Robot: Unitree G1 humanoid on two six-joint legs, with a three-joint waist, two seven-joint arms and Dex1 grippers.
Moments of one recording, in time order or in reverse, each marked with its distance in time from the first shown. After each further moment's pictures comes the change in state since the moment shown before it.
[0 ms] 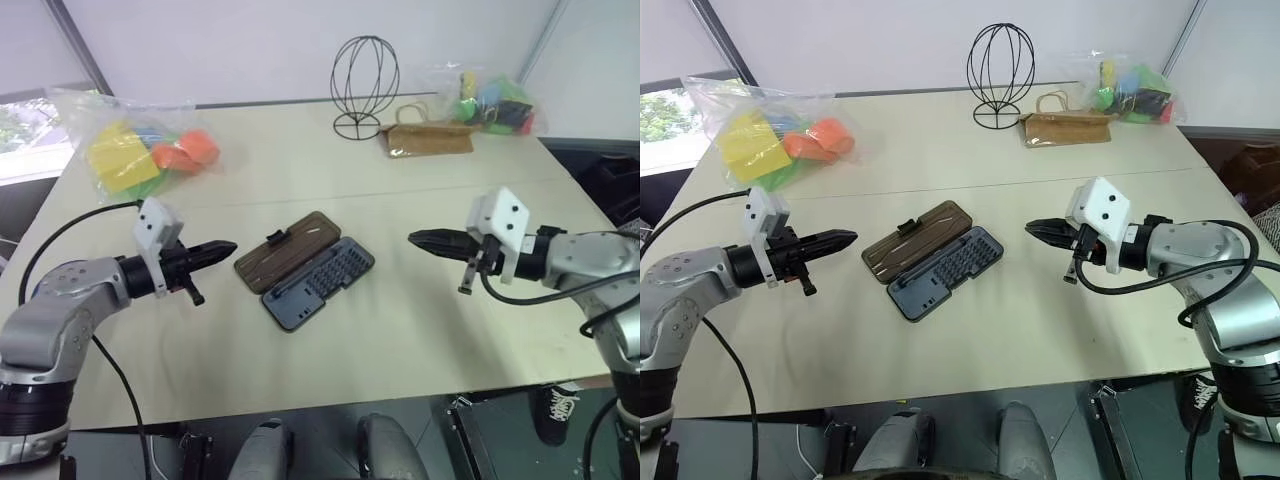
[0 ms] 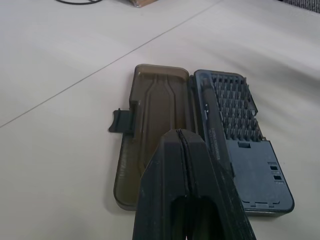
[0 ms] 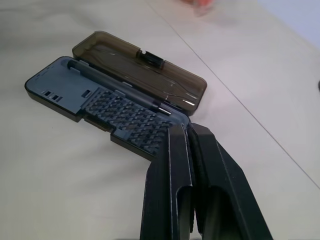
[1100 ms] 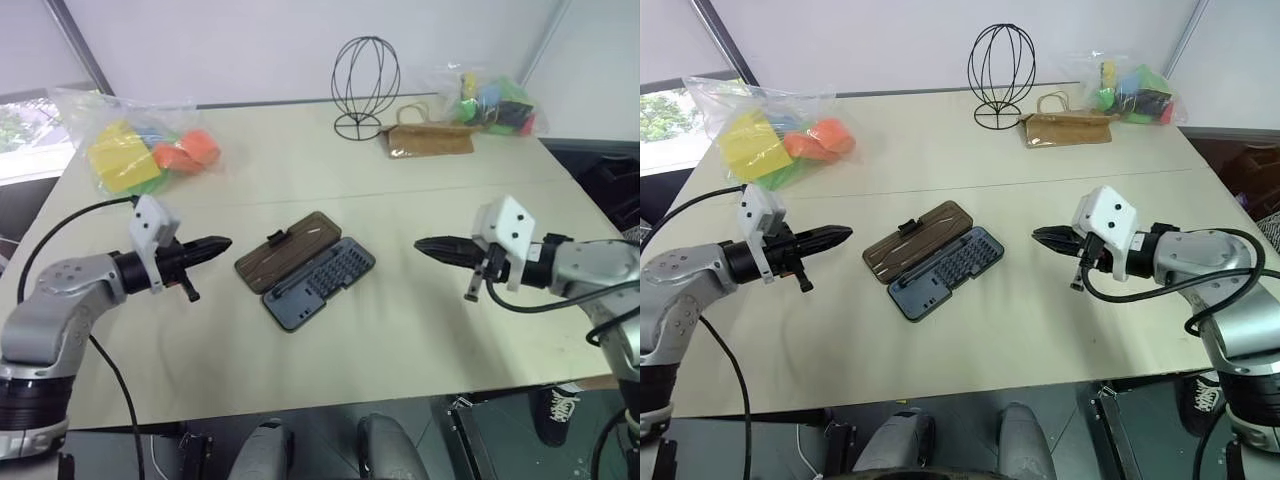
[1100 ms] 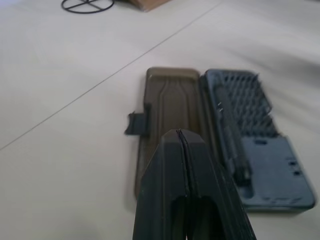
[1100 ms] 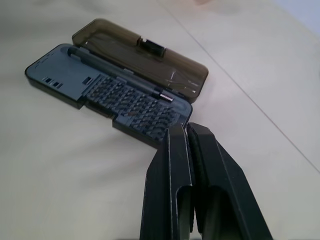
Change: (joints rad) left arm -0.025 0.013 0.003 0.047 0.016 -0.062 -0.041; right arm 0.038 -0.023 -0.031 0.000 -0.007 -0.022 0.019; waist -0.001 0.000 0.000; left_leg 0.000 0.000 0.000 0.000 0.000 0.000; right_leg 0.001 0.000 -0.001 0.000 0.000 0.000
